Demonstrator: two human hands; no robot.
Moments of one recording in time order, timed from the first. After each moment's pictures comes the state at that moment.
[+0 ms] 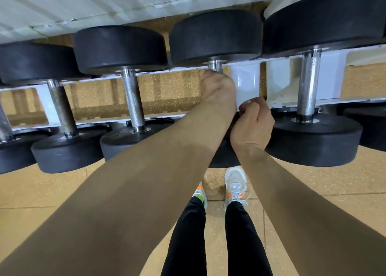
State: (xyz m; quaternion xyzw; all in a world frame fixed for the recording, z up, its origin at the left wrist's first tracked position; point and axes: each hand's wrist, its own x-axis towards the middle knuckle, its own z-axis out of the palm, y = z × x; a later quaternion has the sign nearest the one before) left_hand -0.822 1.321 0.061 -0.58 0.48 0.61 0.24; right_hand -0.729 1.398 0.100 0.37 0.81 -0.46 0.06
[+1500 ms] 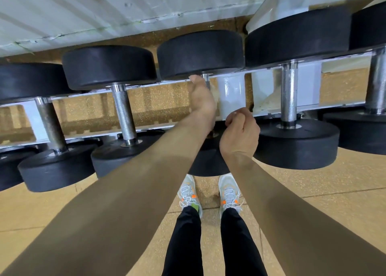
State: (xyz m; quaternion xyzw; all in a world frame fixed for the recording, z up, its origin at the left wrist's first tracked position) left_hand -0.810 1.333 0.087 -0.52 0.51 0.65 0.22; right_hand -0.728 1.396 0.101 0.36 0.81 -0.46 0.05
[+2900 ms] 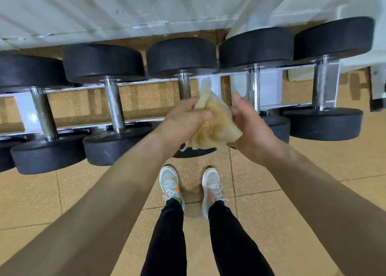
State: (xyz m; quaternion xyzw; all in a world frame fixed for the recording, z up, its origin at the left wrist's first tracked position) left_hand -0.734 1.310 0.228 -0.20 0.65 0.63 0.38; right_hand -0.724 1.483 0.215 0.22 0.56 -0.69 0.40
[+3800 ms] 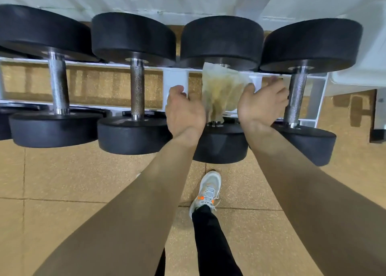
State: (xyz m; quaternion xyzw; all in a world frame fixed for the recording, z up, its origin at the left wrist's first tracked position) left_hand -0.760 1.492 0.115 -0.45 0.76 0.45 0.10; right_hand -0.803 1.618 0.112 0.30 0.91 -0.29 0.06
